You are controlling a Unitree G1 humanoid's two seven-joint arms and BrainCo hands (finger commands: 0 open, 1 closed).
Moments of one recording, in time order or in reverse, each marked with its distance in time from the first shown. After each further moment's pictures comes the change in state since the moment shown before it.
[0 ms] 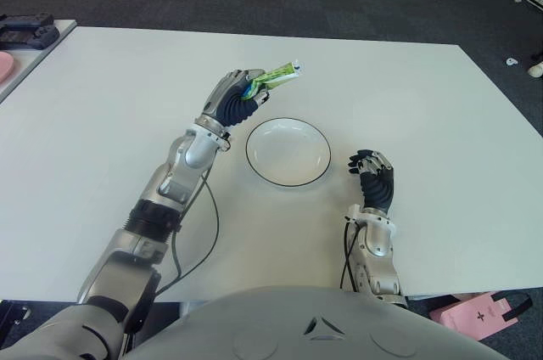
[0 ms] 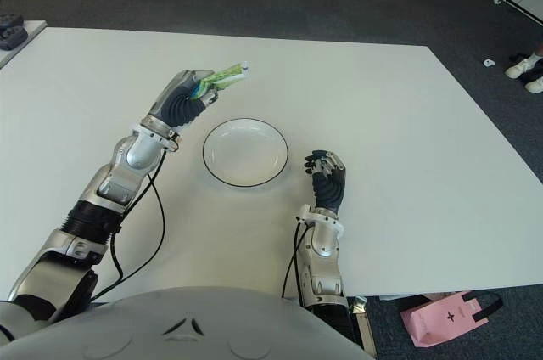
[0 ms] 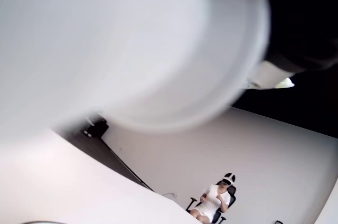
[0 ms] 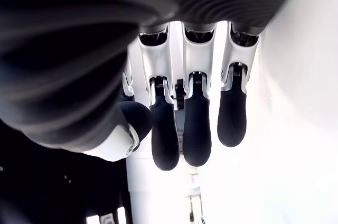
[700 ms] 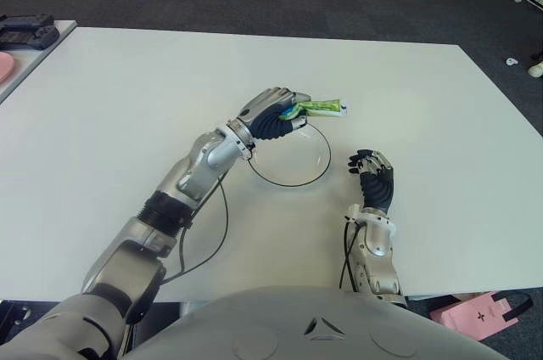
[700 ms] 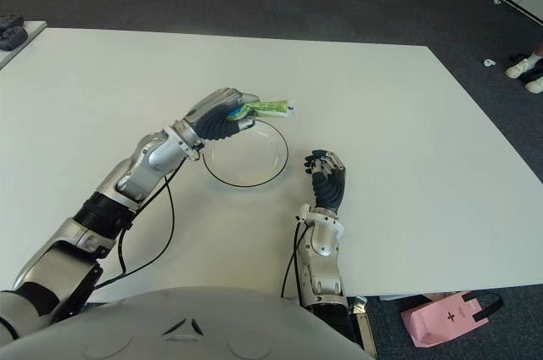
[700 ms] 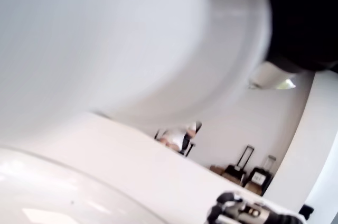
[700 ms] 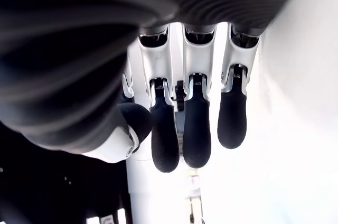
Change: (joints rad) left arm -0.078 0.000 -0.178 0.074 0.071 -0.070 -0.168; right arm -0.003 0.000 0.004 0.003 0.000 0.000 -0.013
